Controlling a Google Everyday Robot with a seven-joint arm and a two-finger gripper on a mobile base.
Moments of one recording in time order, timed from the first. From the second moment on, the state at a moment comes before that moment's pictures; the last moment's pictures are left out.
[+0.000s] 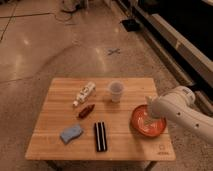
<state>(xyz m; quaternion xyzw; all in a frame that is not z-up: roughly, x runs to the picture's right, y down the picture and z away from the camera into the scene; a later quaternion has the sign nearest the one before) 0.214 0.105 0.734 0.04 -0.12 -0.99 0.08</state>
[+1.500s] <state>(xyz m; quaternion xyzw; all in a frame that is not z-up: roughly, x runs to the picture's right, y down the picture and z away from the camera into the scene) 0.147 0.087 0.727 0.07 -0.12 -0.99 0.01</state>
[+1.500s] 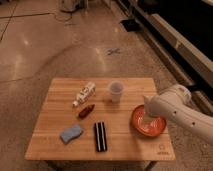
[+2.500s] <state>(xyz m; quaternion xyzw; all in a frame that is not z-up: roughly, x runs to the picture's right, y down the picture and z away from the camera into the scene) -0.039 0.073 0.785 0.12 -0.16 -0.95 -0.23</state>
